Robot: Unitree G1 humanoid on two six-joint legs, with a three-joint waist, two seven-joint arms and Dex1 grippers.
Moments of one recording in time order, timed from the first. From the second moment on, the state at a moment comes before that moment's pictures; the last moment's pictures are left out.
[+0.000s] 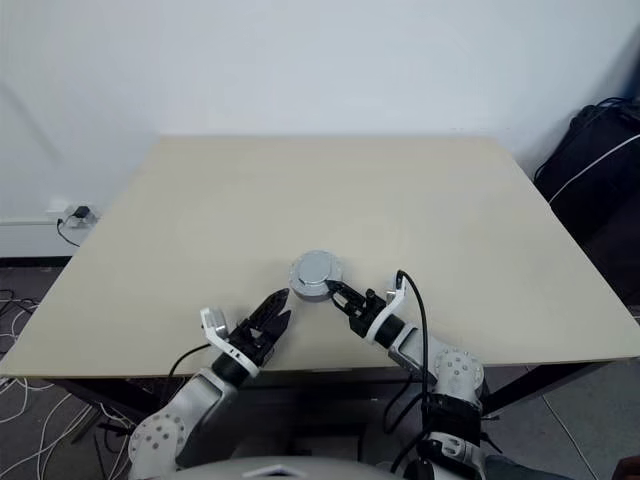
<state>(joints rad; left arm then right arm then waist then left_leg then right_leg) 0.28 -0.07 0.09 -0.16 -1.34 0.72 -0.21 -0.16 0.08 -0.42 0.11 1.13 1.19 0.25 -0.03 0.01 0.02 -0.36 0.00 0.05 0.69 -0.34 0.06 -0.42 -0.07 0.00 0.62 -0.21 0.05</state>
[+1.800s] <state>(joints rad) 0.27 -0.06 -0.01 -0.09 -1.47 0.61 -0.20 -0.05 -0.05 -0.26 -0.05 1.26 1.28 0.24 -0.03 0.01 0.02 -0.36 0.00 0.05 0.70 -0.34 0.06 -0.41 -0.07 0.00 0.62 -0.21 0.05</state>
